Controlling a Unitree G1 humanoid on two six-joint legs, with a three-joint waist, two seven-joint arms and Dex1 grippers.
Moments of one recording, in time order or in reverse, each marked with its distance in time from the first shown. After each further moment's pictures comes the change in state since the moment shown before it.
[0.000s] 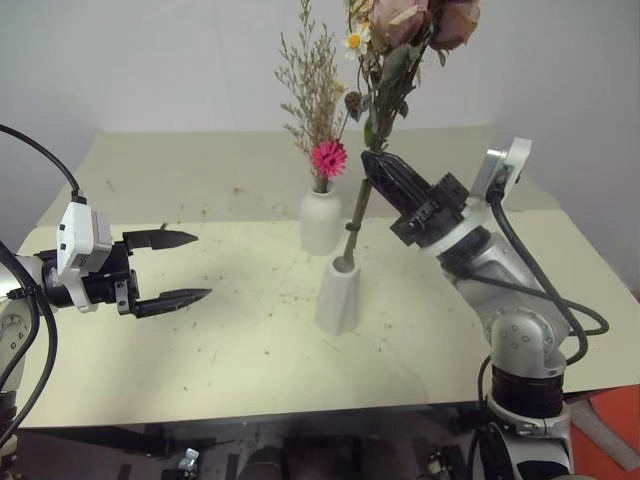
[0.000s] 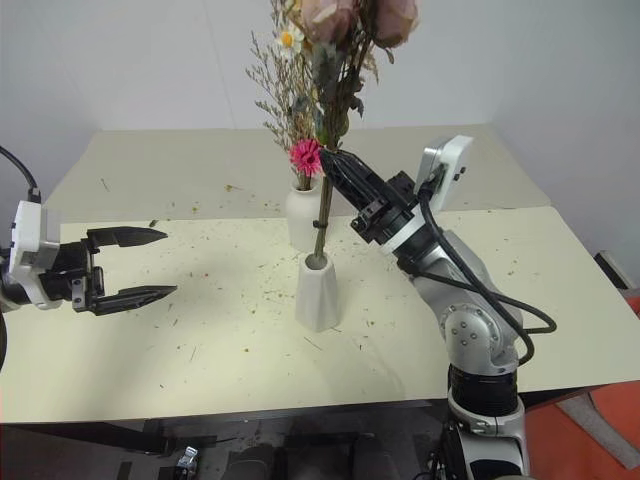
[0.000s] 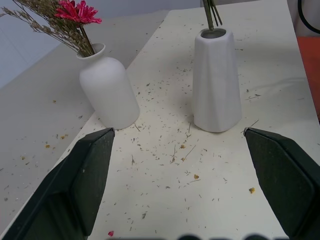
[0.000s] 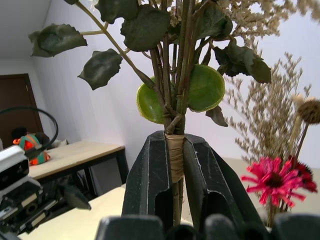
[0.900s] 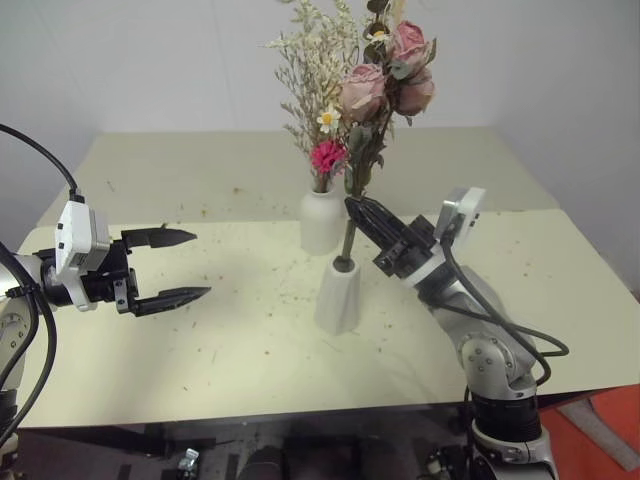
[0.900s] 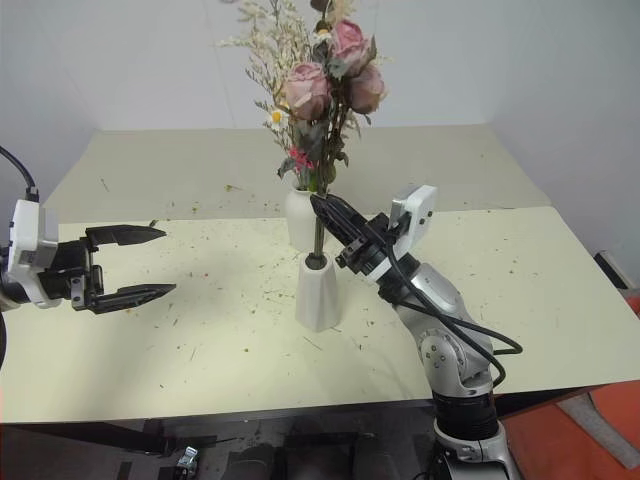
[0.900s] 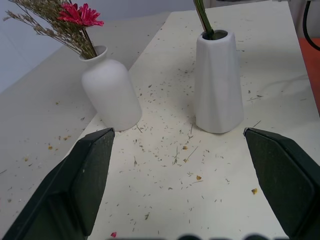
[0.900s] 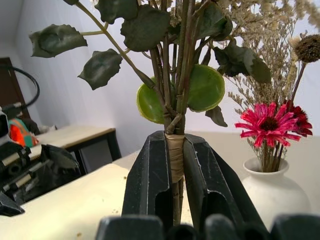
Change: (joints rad) left arm -0.008 -0.003 0.000 0.014 0.000 -0.012 -0.004; right arm 0.119 0.069 0.074 0.040 -0.164 -0.103 0.061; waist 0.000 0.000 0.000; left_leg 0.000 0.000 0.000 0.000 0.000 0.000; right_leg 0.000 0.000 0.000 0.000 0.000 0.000
